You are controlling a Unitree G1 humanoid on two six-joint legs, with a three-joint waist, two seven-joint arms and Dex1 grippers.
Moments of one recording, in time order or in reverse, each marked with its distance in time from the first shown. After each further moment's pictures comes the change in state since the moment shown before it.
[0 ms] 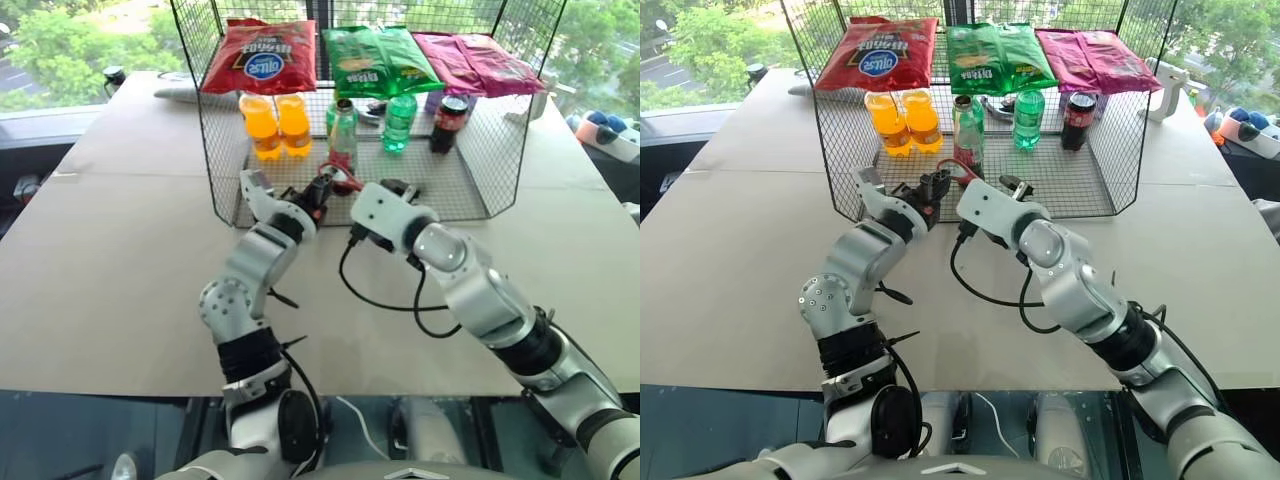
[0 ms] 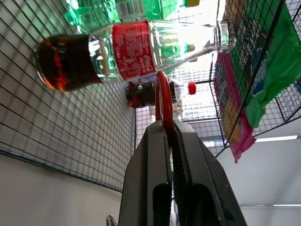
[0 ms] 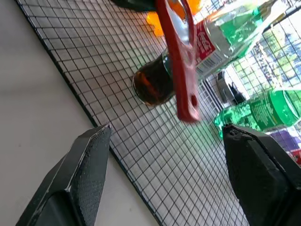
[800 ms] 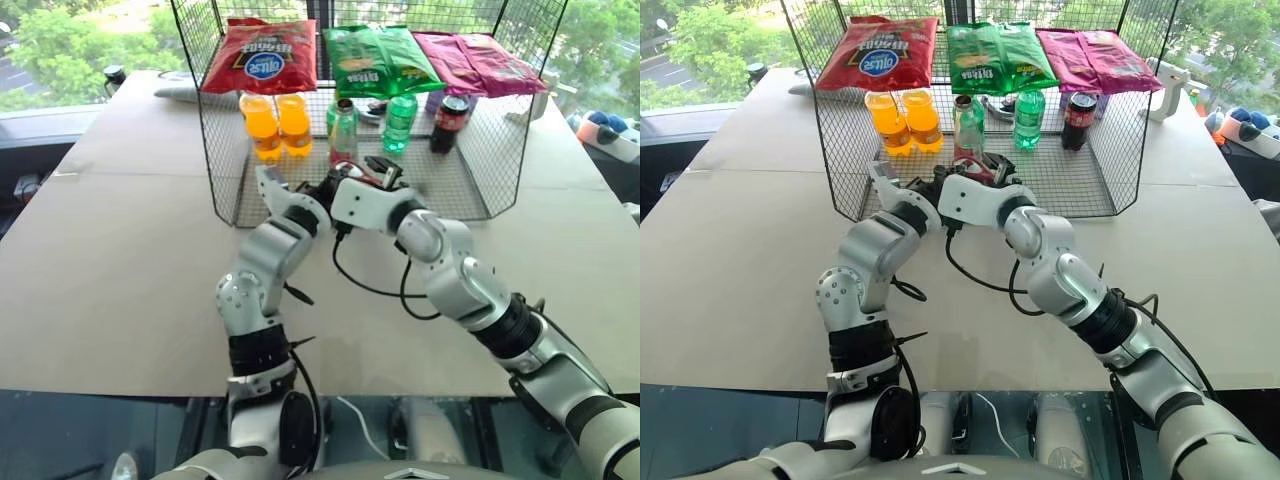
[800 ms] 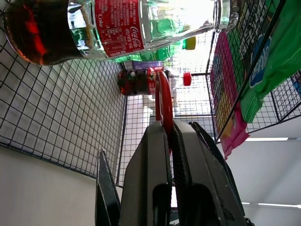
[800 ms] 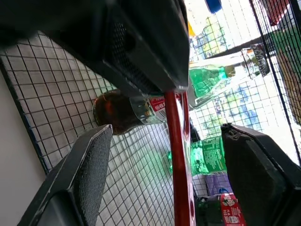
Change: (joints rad) left arm -0.008 0.043 -0.124 0.019 -0.106 -0.135 0.108; right arm -0.054 0.011 0.036 0.137 -0.259 -0.207 0.024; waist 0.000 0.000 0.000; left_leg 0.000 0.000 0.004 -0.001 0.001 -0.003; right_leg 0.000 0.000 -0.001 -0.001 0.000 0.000
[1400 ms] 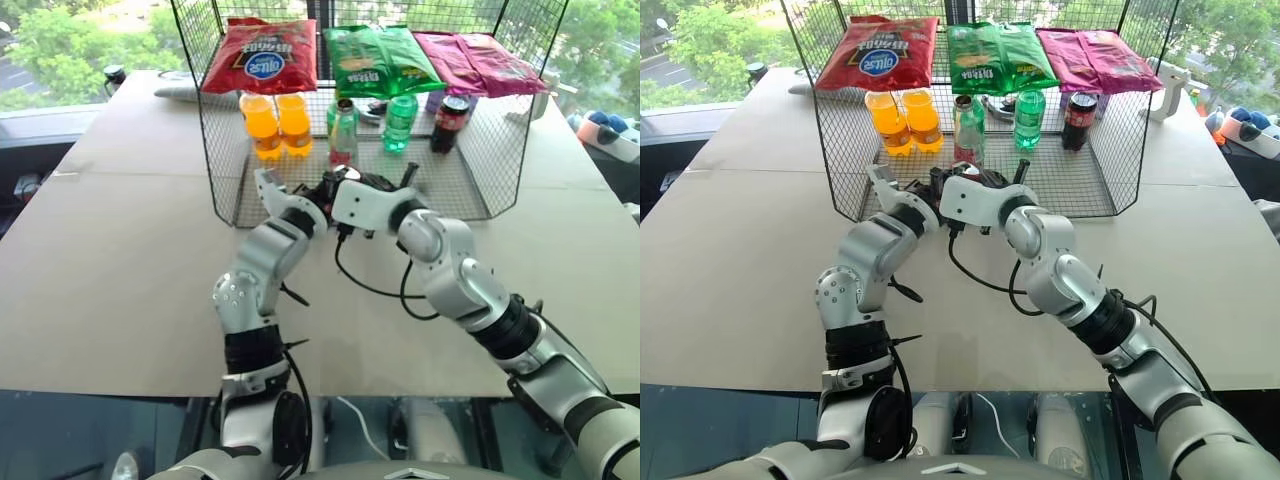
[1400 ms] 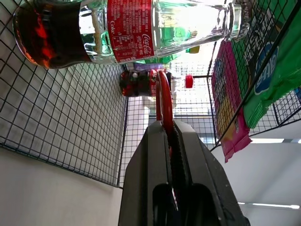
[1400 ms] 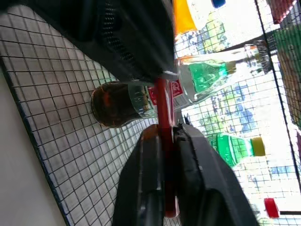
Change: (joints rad) left arm 0.007 0.036 -0.014 0.049 -0.023 -0.023 -0.046; right arm 0.010 0.012 -0.004 0.000 -0.065 -0.004 0.043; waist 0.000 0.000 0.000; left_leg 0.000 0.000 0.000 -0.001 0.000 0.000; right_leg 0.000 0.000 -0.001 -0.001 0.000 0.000
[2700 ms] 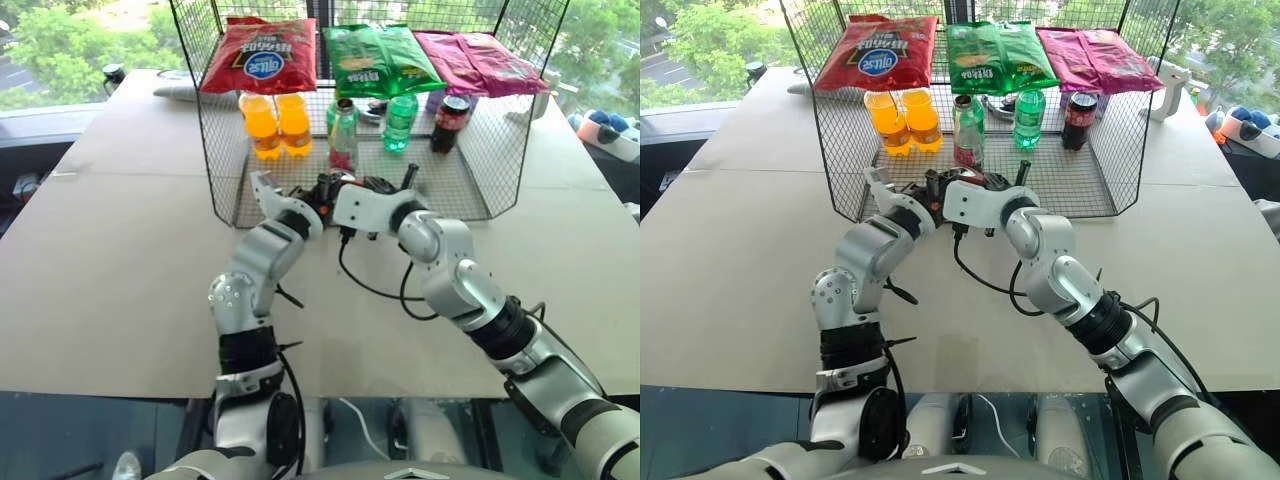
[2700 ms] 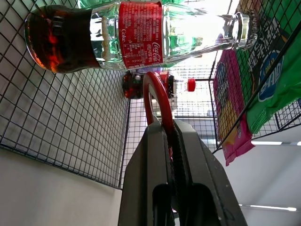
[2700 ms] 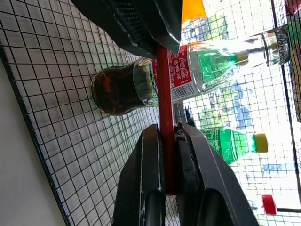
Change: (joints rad) left arm 0.014 0.041 0.000 0.020 -0.053 -0.002 -0.022; right arm 0.008 0.021 -0.018 0.042 -0.095 -0.035 0.042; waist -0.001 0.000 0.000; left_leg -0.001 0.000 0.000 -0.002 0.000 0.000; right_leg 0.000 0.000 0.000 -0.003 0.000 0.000
